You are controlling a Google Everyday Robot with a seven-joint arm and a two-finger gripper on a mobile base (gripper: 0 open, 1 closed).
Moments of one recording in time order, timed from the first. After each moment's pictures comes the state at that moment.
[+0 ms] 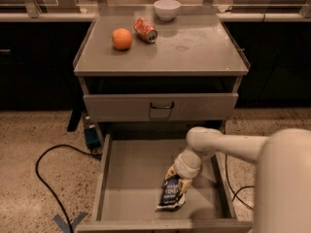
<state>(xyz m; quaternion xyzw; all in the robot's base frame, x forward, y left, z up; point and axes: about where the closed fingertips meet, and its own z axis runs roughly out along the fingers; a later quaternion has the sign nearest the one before) 0.519 -0.076 0.396 -0.87 0.45 0.18 0.13</state>
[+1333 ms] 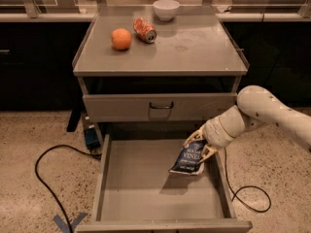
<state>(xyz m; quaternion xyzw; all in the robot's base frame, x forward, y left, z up) 0.542 -0.138 0.621 -0.85 0.42 0.14 0.29</state>
